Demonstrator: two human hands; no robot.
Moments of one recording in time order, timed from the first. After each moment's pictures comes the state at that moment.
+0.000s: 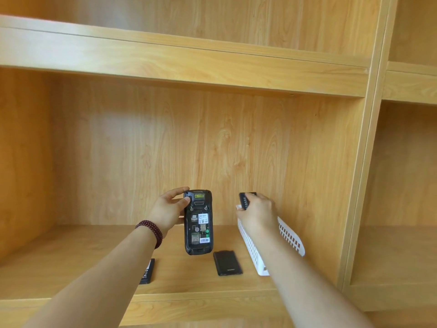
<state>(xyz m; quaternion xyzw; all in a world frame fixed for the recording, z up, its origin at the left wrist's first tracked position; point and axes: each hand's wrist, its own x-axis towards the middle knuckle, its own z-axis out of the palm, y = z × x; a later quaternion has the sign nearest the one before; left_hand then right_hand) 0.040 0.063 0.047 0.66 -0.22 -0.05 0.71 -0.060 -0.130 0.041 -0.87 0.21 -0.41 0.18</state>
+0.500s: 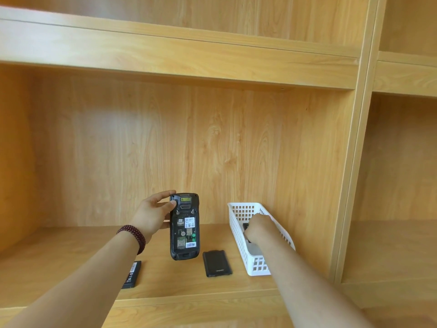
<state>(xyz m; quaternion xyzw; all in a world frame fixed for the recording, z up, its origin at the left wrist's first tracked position) 0.041 0.060 0.041 0.68 -0.20 -0.05 0.71 -0.047 -0.186 0.014 -0.91 0.37 -0.11 0.18</state>
